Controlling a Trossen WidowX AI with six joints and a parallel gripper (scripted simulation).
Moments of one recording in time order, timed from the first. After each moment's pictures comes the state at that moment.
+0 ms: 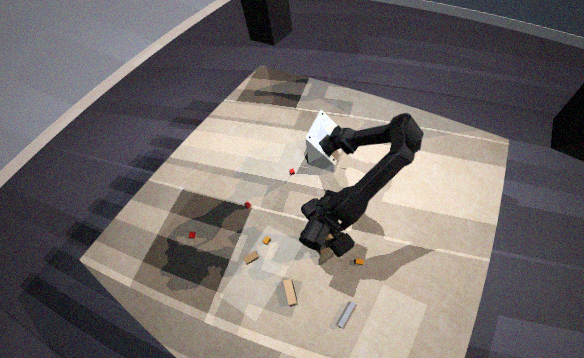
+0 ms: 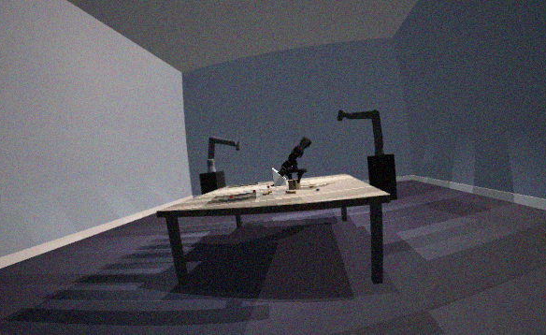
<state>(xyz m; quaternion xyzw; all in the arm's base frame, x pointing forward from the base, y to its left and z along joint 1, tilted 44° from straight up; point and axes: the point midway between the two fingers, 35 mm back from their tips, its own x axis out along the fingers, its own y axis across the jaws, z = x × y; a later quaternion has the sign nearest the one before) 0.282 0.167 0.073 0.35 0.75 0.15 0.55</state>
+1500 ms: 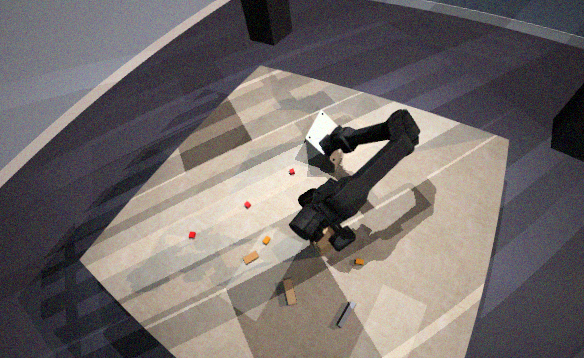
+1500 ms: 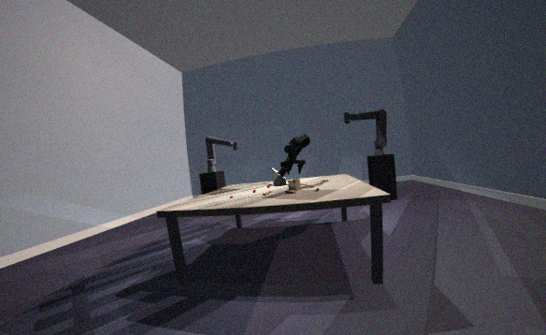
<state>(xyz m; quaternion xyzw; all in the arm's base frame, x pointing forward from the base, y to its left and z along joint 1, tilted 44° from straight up) 0.297 0.122 0.118 0.35 0.75 0.15 0.55</state>
